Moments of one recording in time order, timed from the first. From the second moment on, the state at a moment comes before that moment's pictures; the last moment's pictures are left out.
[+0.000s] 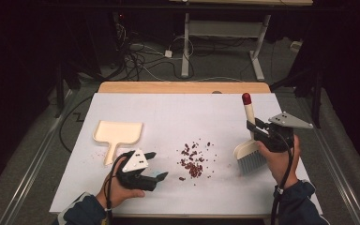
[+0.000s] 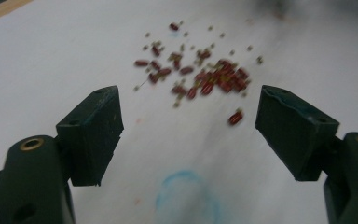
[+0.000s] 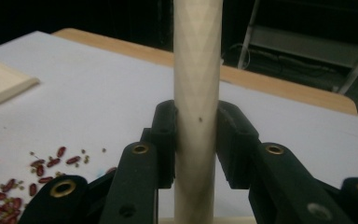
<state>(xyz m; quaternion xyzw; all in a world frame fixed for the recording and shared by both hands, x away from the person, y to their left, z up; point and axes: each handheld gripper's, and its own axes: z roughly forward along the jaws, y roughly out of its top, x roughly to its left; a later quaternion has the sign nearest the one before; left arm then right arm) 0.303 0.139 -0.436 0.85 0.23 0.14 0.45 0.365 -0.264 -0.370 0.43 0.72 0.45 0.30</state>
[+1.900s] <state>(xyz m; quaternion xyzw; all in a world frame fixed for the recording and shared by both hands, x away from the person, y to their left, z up) 0.304 0.091 -0.394 0.89 0.04 0.07 0.45 0.300 -0.167 -0.404 0.04 0.91 0.41 0.07</state>
